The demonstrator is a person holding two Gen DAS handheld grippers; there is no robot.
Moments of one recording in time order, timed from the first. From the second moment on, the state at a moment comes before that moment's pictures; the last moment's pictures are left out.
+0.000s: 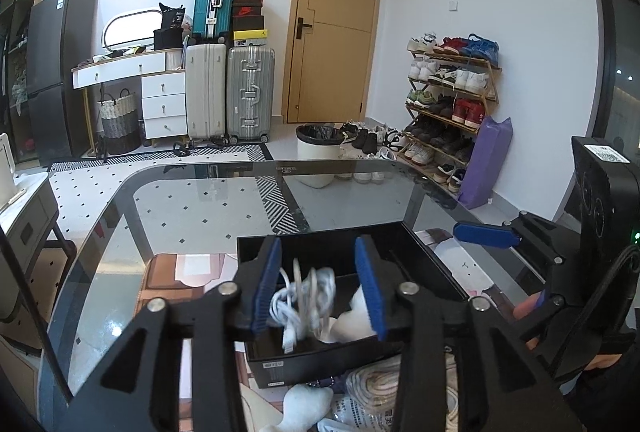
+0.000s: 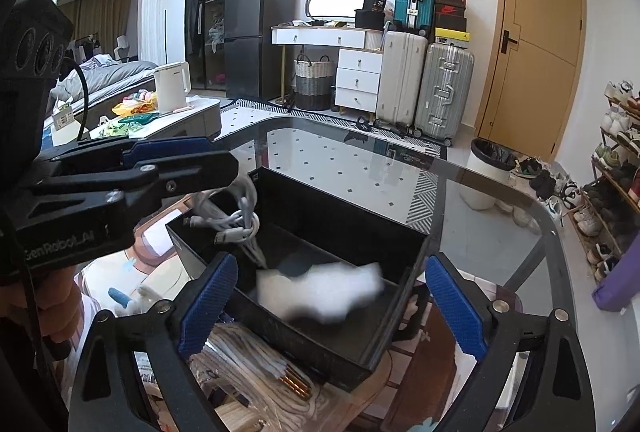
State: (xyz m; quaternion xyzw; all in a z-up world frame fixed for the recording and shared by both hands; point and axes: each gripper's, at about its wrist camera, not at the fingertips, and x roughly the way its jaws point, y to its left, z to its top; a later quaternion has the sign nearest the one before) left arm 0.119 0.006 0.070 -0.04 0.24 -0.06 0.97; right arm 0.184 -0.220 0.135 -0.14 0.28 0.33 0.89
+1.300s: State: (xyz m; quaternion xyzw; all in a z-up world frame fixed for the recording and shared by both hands) left arm 0.042 0.015 0.040 0.00 0.26 -0.01 0.97; right arm 0.122 -0.294 0.118 -0.11 0.31 0.28 0.90
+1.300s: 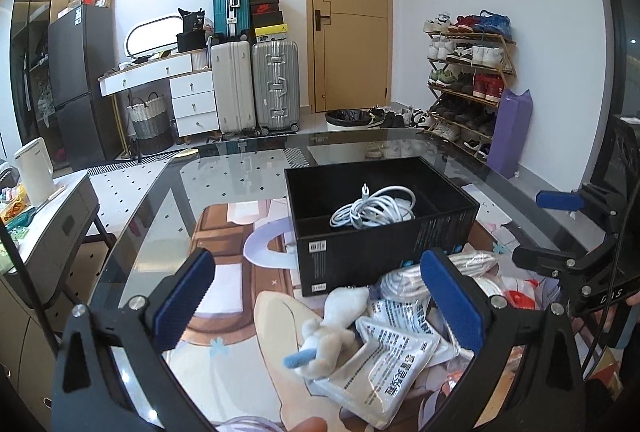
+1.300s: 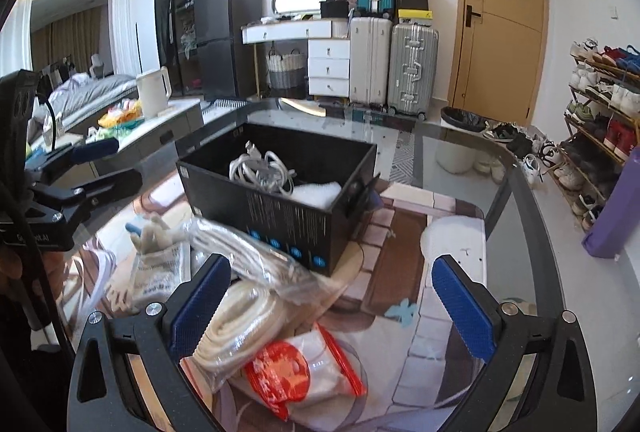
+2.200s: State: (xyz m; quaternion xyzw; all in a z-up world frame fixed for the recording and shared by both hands) left arm 0.043 0.016 0.022 -0.01 0.29 0.00 0.96; right arm 0.115 -0.302 0.099 -0.17 0.35 0.32 0.87
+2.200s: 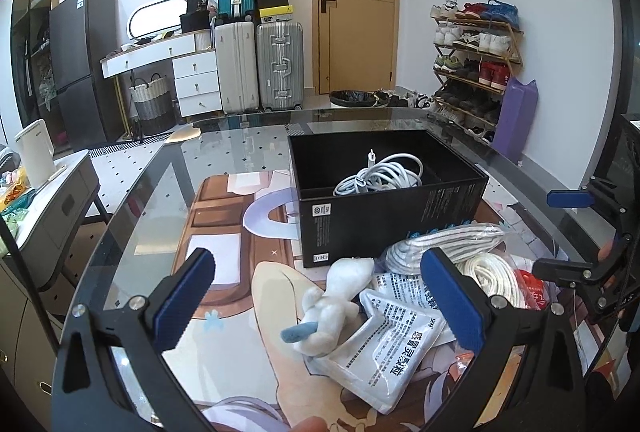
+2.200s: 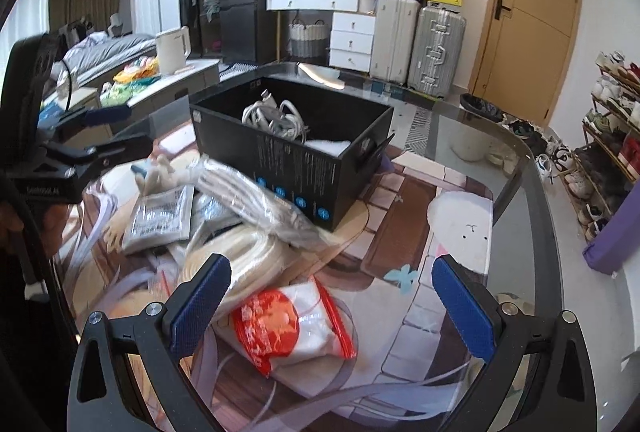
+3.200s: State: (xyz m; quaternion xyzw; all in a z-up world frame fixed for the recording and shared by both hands) left arm 0.051 0.019 0.007 -0.01 0.33 -0.01 0.95; right arm 0.110 -0.307 0.066 -0.20 0.41 0.35 0.82
